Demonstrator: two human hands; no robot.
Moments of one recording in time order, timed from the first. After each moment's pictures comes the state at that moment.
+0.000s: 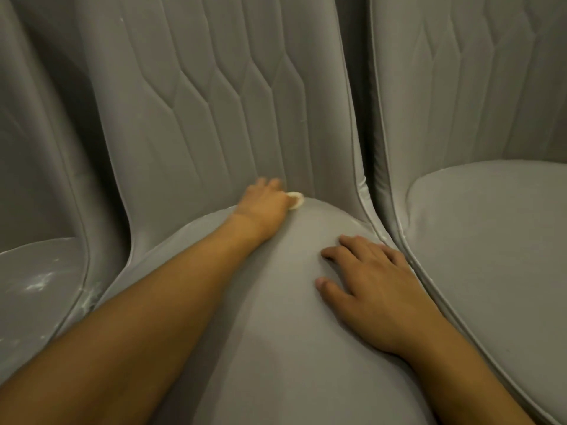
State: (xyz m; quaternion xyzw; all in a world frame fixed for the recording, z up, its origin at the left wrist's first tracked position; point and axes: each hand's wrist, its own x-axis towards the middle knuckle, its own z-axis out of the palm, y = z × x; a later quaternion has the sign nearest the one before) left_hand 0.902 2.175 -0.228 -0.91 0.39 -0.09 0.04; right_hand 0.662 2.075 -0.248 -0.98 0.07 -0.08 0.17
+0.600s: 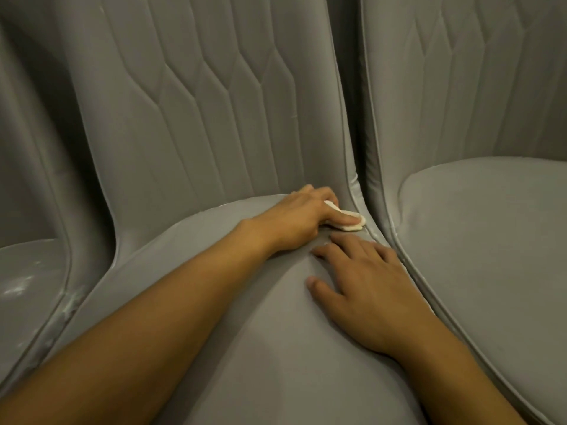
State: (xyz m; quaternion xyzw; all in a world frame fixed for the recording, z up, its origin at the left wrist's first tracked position) left_hand 0.846 2.143 -0.225 -0.85 0.51 0.05 -0.15; right_hand 0.666 2.075 -0.252 -0.98 0.07 -0.10 0.17
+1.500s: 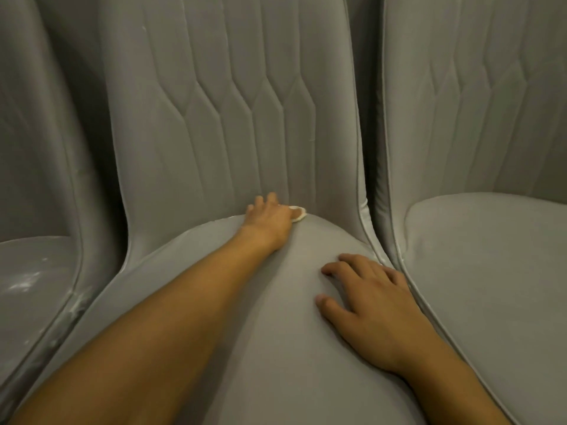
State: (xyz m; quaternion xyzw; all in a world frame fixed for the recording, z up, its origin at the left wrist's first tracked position) left_hand 0.886 2.166 -0.220 -0.96 0.26 0.02 -0.10; right_hand 0.668 2.073 -0.246 -0.98 0.08 -0.08 0.17
